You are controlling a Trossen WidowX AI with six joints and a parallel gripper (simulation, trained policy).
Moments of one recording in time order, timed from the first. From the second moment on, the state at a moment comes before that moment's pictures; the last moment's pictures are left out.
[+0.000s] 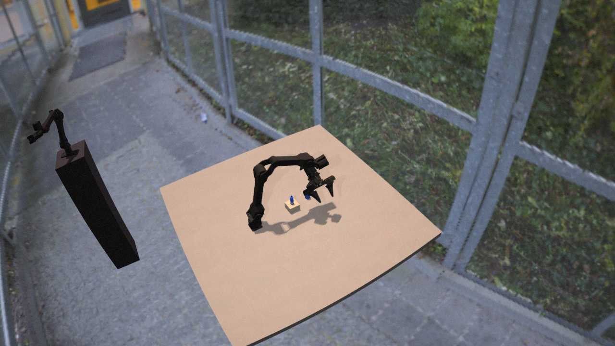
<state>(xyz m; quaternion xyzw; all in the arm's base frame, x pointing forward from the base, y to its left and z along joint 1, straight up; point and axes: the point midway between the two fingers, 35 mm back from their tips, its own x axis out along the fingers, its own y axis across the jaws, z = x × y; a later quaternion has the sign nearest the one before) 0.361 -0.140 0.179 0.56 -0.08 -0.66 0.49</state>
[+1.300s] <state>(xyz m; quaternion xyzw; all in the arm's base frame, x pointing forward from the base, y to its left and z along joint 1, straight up) 0.369 -0.066 0.141 0.62 0.05 -0.68 0.40</state>
